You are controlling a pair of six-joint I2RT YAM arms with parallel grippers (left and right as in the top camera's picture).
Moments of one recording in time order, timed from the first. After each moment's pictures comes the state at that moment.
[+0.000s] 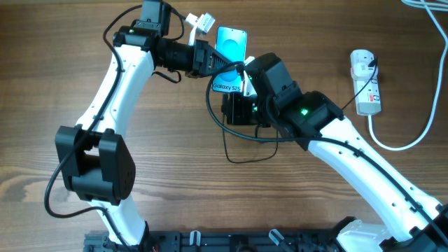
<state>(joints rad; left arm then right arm) -0.20 1.94 1.70 -0.93 1.22 -0.08 0.64 1.48 1.32 -0.71 -0.28 0.65</state>
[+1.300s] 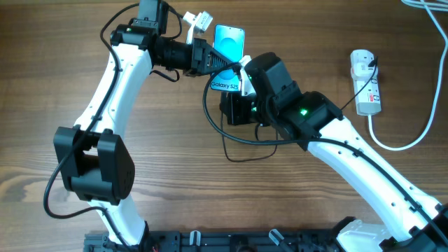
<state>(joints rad) -0.19 1.94 1.72 -0.96 1.20 -0.08 0.64 1.48 1.32 -0.67 -0.28 0.56</state>
